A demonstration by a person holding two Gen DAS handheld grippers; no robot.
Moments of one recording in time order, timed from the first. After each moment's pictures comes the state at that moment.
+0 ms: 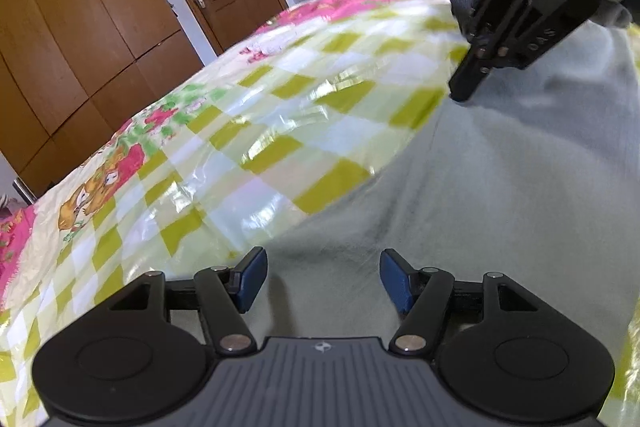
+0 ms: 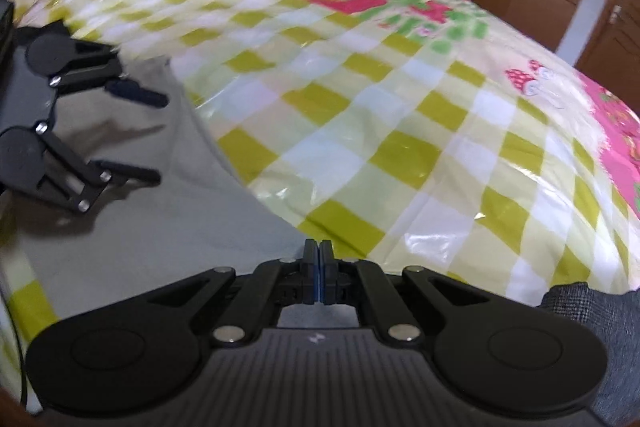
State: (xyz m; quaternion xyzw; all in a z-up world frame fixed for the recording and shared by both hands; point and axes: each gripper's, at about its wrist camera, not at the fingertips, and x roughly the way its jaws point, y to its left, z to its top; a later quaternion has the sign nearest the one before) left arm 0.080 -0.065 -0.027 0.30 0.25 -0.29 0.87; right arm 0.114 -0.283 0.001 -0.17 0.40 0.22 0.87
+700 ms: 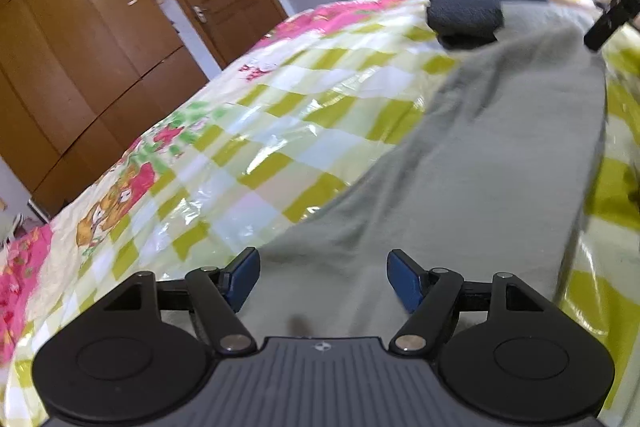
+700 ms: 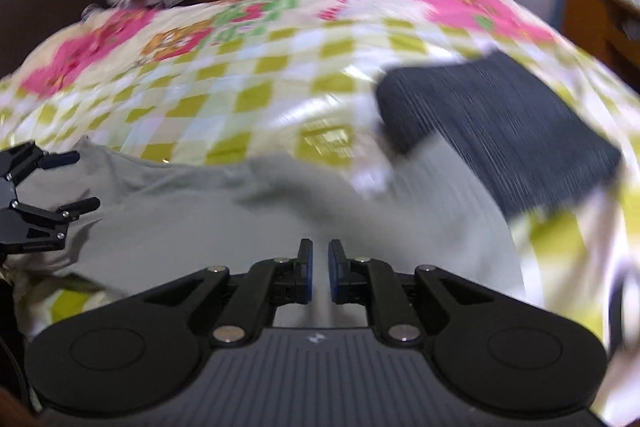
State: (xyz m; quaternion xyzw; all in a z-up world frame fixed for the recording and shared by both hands) left arm 0.042 -0.073 -0.009 0.33 0.23 -0.29 0.87; right arm -0.029 -0.390 0.003 0.09 0.39 0.02 0.92
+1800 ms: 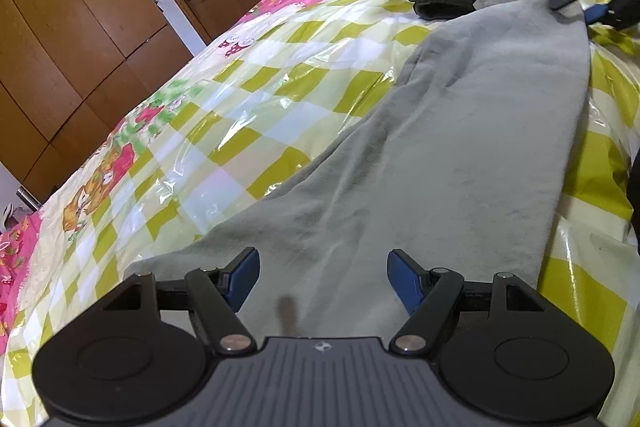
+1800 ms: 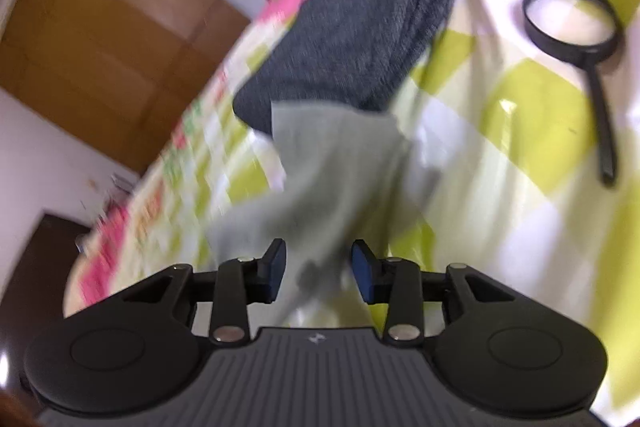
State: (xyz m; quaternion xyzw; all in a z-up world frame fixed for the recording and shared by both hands) left arm 0.032 -0.090 -0.020 0.34 0.27 -0.28 0.85; right arm -0.083 -0.468 -0.067 0.46 0.26 -0.06 0.84
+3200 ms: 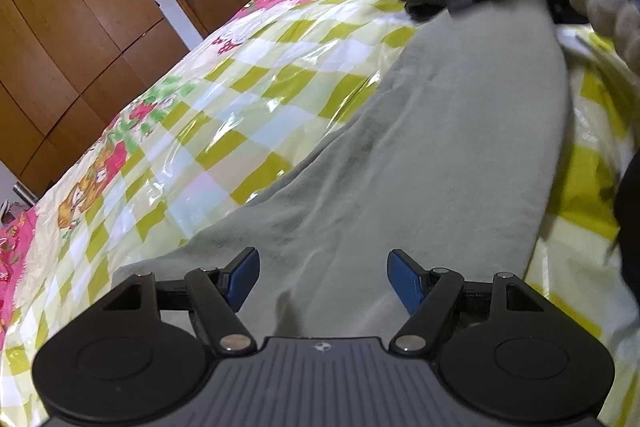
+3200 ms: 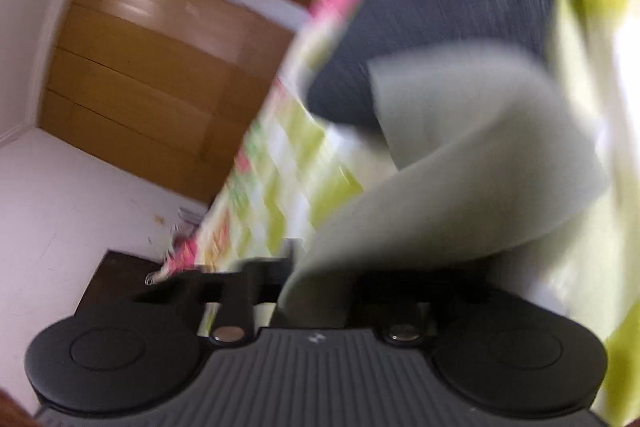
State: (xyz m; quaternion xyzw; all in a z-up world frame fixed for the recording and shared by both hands) left arm 0.024 -0.104 -0.015 0.34 0.28 -0.29 0.85; right arm 0.027 -0.428 -0.089 0.54 0.22 0.02 0.81
